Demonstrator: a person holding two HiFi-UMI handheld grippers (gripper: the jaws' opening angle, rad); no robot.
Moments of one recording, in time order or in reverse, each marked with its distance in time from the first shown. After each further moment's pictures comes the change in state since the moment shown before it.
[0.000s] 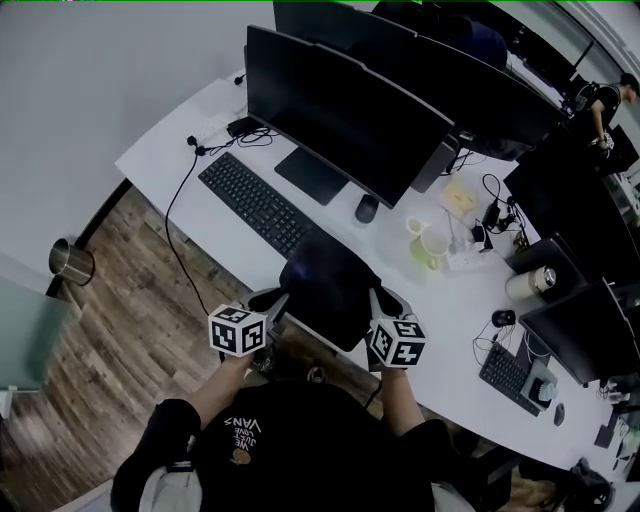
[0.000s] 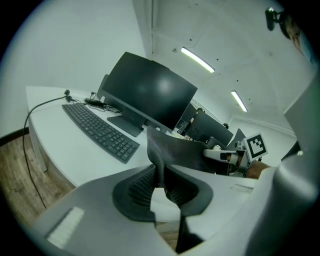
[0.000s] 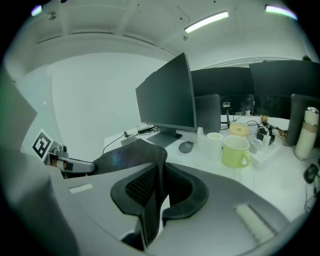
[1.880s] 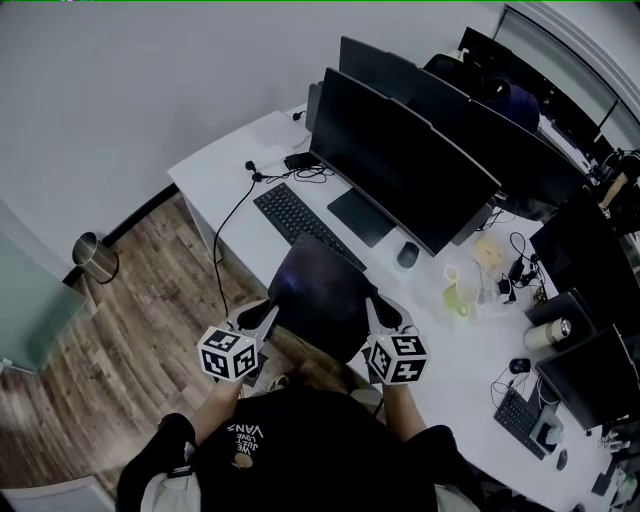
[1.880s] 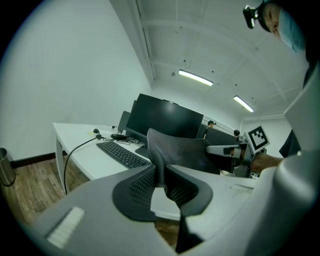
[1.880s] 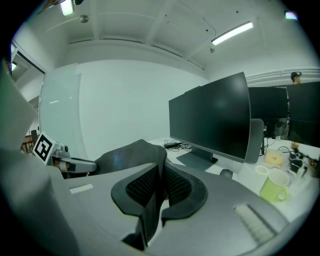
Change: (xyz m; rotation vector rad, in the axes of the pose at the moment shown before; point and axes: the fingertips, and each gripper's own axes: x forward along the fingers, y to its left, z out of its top) left arm -0.128 0.075 0.055 0.095 -0.270 0.170; right arm 0.025 0.147 0.069 -0.188 -0.131 0.194
